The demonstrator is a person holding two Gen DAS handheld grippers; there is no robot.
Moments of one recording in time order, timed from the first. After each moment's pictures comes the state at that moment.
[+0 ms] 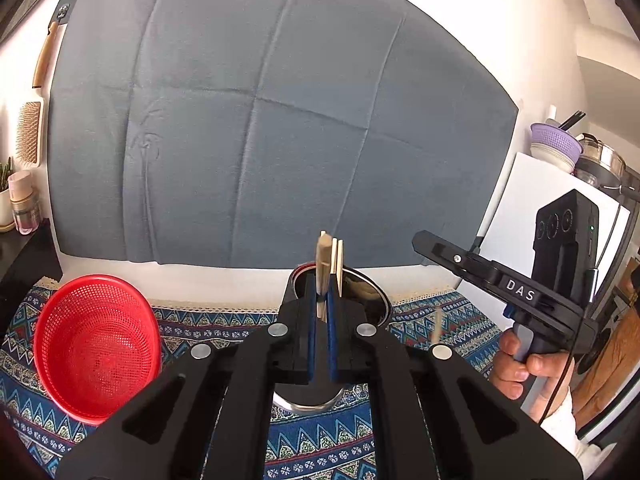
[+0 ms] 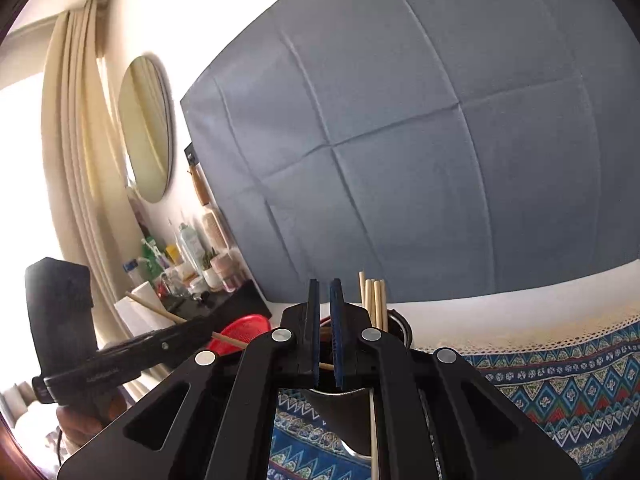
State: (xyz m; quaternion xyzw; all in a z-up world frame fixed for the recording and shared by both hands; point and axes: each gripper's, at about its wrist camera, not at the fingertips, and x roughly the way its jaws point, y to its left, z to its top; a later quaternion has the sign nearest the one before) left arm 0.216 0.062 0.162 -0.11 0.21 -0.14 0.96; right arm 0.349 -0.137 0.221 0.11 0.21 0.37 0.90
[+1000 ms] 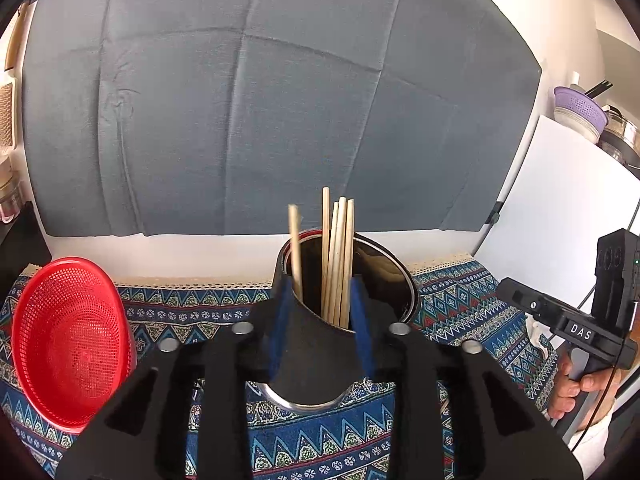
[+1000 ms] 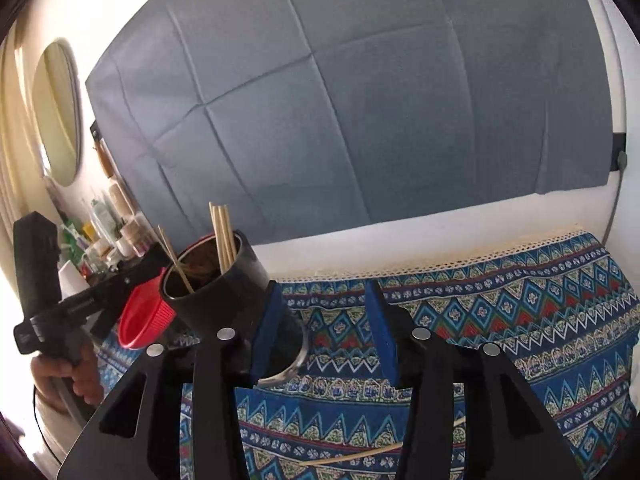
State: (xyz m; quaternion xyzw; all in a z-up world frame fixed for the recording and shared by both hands) left arm 0.269 0.038 0.133 -0.09 0.28 -0.13 0.95; right arm 0.340 -0.227 0.182 0.09 0.32 0.20 0.92
